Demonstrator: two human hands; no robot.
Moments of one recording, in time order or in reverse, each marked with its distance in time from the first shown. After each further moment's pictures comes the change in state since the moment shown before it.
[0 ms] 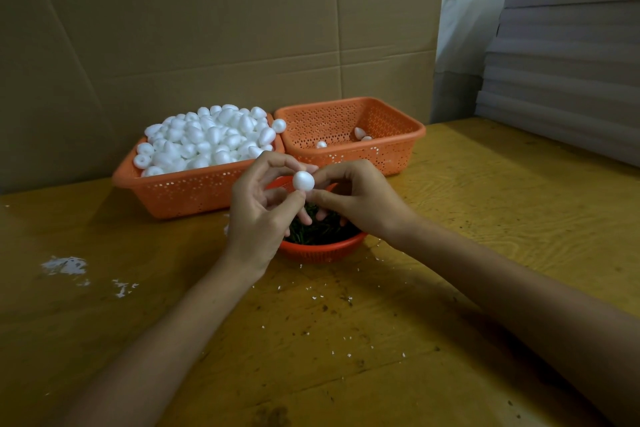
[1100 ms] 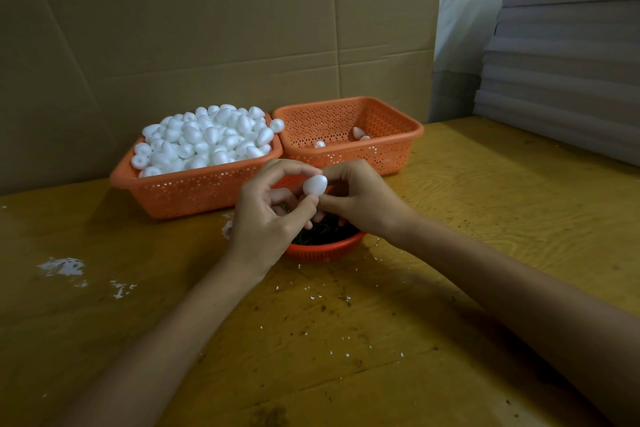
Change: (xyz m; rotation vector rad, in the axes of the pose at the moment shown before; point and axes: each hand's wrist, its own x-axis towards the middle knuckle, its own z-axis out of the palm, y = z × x) left_hand -0.003 0.004 0.007 0.071 -0.075 0.016; right_hand 0.003 0.001 0.000 -0.009 -0.059 -0.014
